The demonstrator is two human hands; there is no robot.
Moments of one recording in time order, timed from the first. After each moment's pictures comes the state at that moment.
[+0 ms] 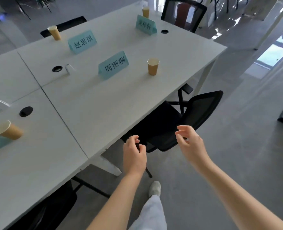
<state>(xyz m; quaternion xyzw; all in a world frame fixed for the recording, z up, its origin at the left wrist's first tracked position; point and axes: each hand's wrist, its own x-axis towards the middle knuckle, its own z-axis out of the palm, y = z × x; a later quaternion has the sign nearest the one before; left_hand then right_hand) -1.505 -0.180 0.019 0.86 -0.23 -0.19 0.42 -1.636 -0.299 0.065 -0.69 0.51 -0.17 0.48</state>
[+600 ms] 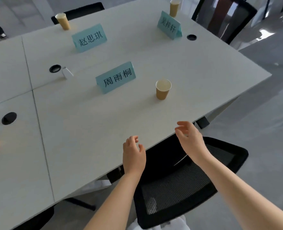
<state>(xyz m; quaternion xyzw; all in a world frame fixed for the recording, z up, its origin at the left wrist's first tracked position) -1.405 -0.398 -0.016 0.91 -0.14 -0.16 0.36 -1.495 -0.558 0.049 -0.74 0.45 -0.07 0.50</state>
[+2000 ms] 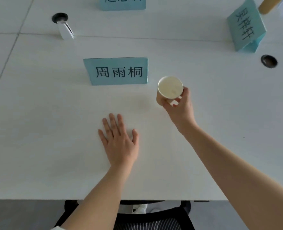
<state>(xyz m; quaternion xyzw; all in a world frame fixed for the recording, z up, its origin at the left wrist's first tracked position) -1.279 -0.588 -0.127 0.99 0.07 -0.06 0.09 -1.218 -0.771 -0.061 -0.80 0.24 -0.05 0.55</state>
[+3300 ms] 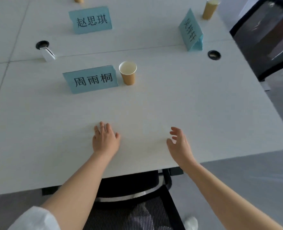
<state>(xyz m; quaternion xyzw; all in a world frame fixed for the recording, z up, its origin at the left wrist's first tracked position) -1.306 -0.605 -0.071 0.98 0.01 -0.21 0.06 -1.419 -0.826 -0.041 -0.82 0.31 0.07 0.48</state>
